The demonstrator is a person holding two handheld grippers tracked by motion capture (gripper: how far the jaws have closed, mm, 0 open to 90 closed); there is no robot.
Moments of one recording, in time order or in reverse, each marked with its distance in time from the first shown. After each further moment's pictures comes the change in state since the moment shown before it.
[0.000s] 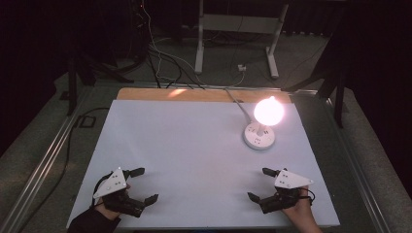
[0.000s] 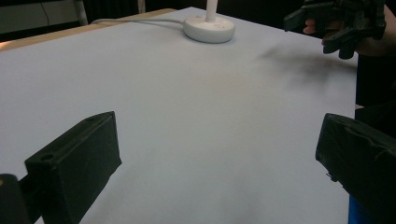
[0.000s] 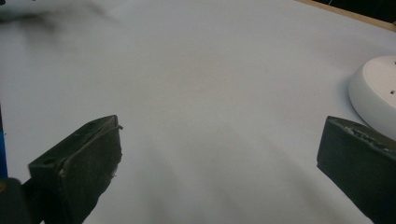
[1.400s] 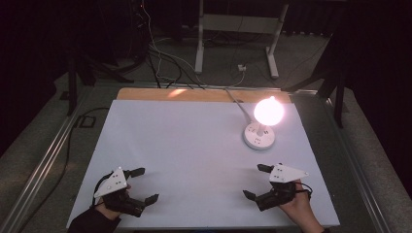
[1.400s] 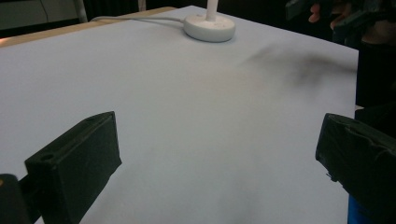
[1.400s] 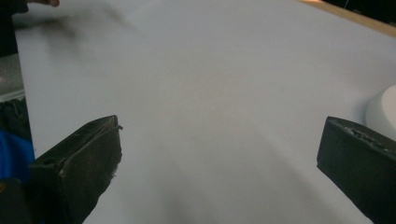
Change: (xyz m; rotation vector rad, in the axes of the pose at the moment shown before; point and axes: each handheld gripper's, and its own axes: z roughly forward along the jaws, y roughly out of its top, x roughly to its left) left arm 0.000 0.000 0.001 0.012 0.005 -0.005; right arm 0.006 0.034 0.003 0.036 0.039 -0.023
